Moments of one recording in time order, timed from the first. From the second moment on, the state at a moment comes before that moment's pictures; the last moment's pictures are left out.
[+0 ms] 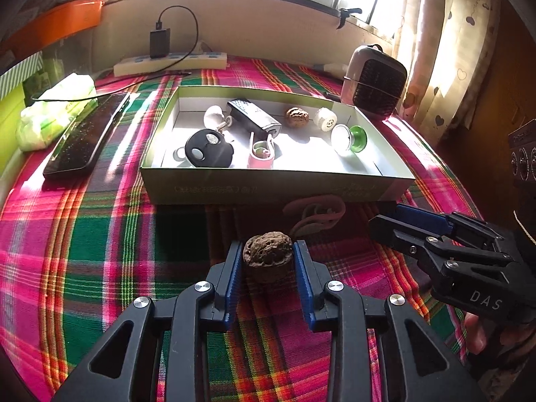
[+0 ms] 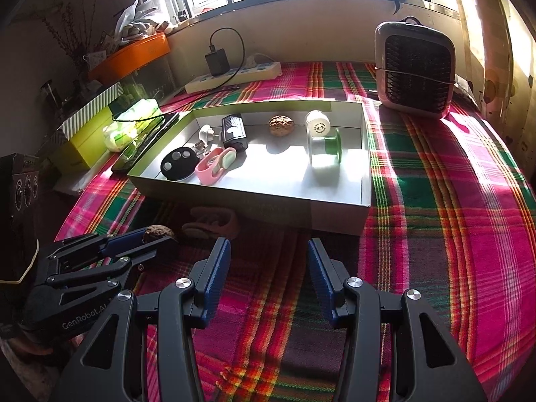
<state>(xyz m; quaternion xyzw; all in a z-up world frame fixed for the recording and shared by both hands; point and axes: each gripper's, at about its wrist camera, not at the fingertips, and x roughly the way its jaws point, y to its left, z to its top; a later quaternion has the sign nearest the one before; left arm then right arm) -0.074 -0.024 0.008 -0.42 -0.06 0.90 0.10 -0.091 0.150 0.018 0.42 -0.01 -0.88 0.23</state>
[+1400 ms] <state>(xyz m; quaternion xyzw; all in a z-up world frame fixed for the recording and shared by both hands) -0.074 -0.077 0.004 -0.41 -0.11 0.90 0.09 -0.111 0.096 0.009 0.42 0.07 -0.84 0.35</state>
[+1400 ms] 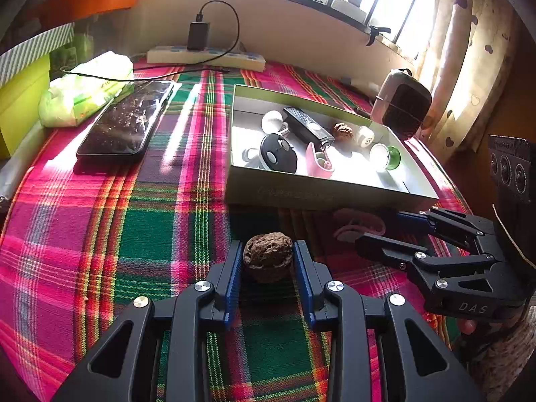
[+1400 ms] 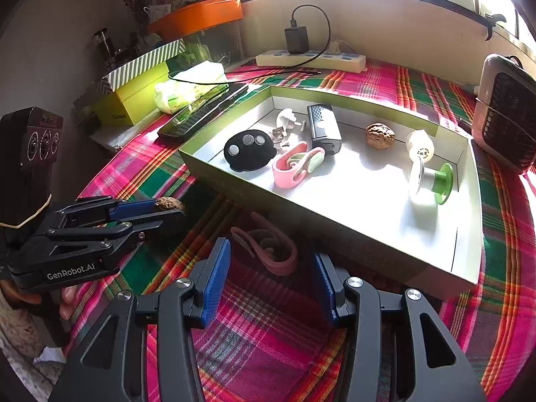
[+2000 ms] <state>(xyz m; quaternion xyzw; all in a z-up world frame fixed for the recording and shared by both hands) -0.074 -0.077 0.004 -0.41 -0.11 0.90 0.09 -0.101 0.075 0.007 0.42 0.10 -0.83 0.34</state>
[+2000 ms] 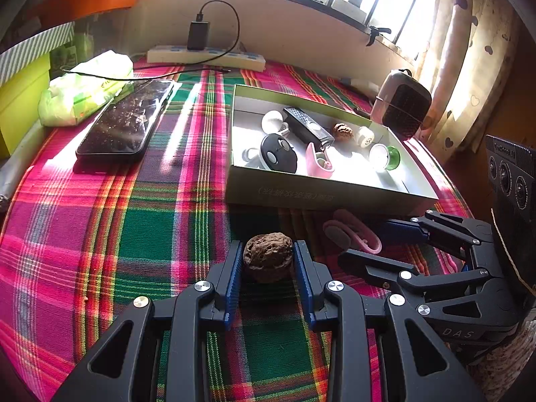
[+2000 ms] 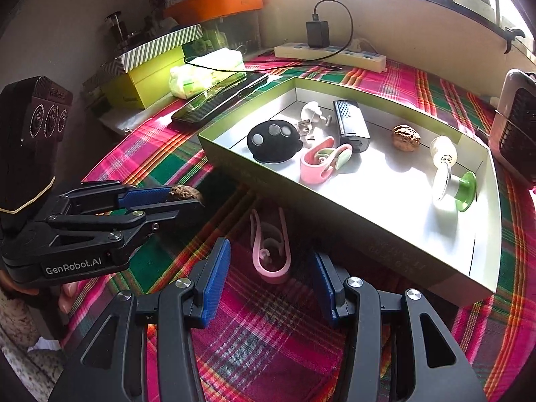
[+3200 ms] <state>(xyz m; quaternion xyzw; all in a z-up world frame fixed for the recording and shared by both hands) -0.074 -0.076 0.003 -0.42 -0.10 0.90 0.08 -0.096 0.063 0.007 0.41 0.13 -0.86 0.29</state>
